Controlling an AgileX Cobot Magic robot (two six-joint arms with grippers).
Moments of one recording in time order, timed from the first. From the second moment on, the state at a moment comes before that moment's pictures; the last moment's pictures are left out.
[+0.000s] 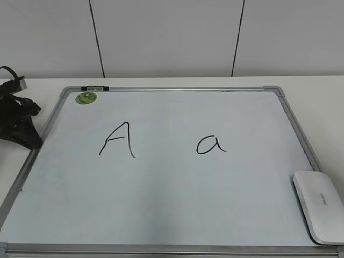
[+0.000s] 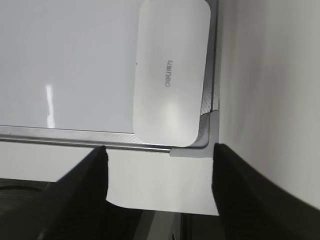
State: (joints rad) left arm 0.16 2.25 -1.59 -0.49 1.08 0.40; right arm 0.00 1.14 -0.75 0.17 0.99 -0.08
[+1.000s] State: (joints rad) left arm 0.16 2.25 -1.59 -0.49 1.08 0.40; right arm 0.00 1.56 -0.76 0.21 0.73 -0.14
